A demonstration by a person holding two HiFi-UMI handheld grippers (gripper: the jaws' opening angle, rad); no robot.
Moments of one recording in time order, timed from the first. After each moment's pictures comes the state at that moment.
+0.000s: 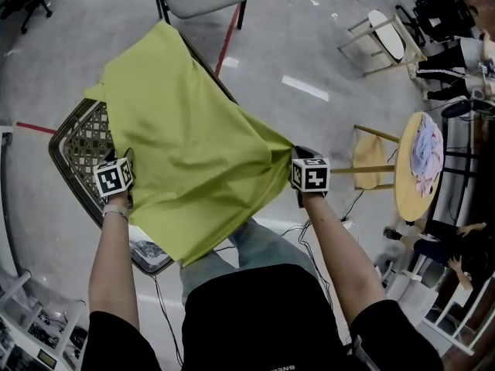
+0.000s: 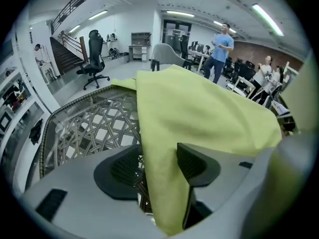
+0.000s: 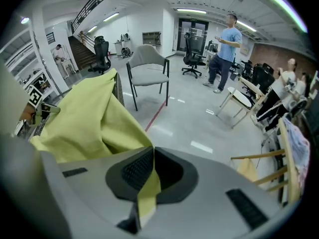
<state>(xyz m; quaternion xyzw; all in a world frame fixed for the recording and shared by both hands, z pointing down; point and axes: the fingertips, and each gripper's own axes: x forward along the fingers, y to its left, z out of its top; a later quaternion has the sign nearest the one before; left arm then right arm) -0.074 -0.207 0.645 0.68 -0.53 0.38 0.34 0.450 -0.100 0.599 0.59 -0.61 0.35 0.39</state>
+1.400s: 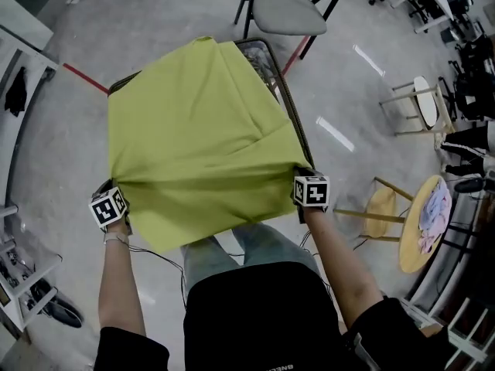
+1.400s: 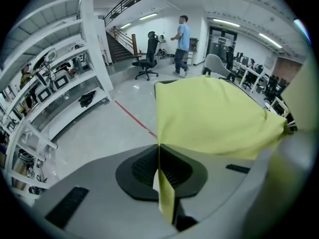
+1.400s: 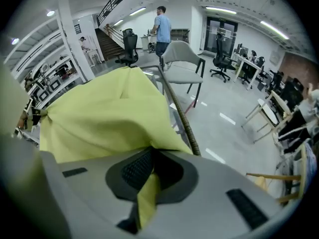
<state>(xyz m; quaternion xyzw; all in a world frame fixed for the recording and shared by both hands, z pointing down) -0.280 0.002 0.596 0.52 -0.69 0.32 0.39 0.316 -0.100 0.611 0.49 -0.69 0.33 0.43</state>
